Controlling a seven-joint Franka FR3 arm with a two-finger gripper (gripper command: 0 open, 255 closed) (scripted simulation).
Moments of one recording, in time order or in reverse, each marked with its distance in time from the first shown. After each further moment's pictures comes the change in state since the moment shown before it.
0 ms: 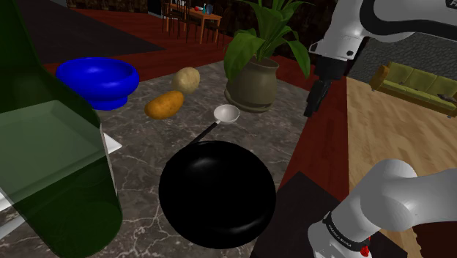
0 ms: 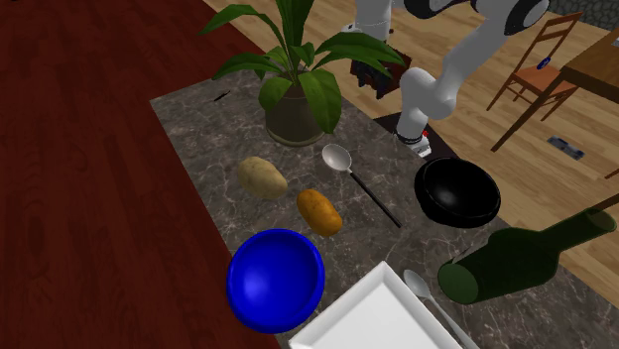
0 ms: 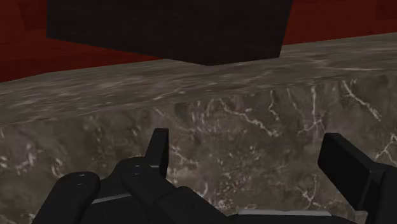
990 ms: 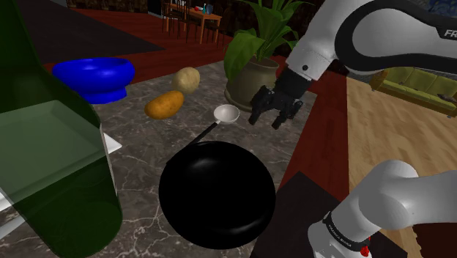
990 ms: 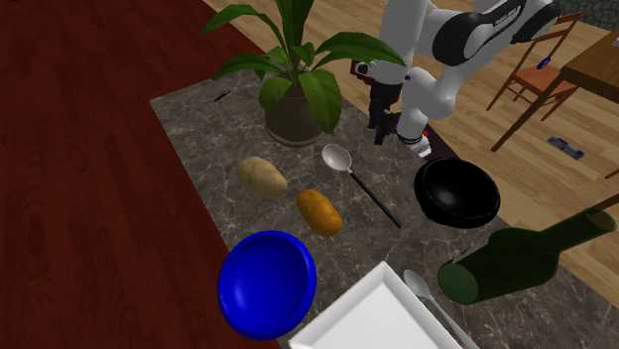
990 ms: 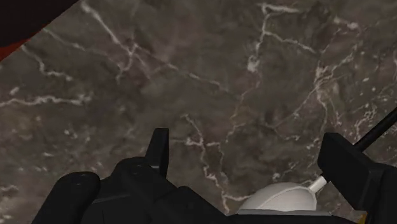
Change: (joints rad) arm -0.053 -0.019 0.340 -0.139 0.345 0.437 0.605
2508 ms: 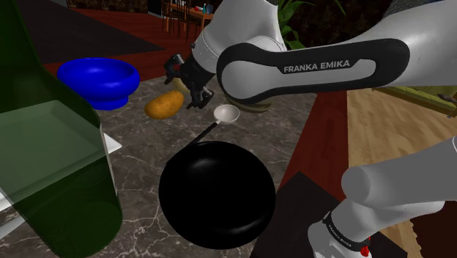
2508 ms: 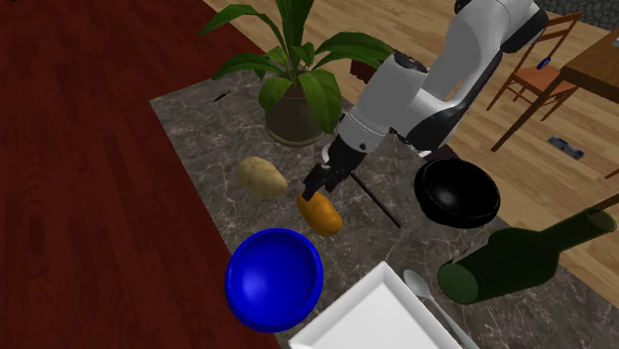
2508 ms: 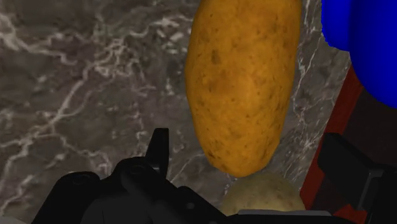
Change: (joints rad) arm -0.731 0.463 0.910 0.392 -0.232 0.660 1.119
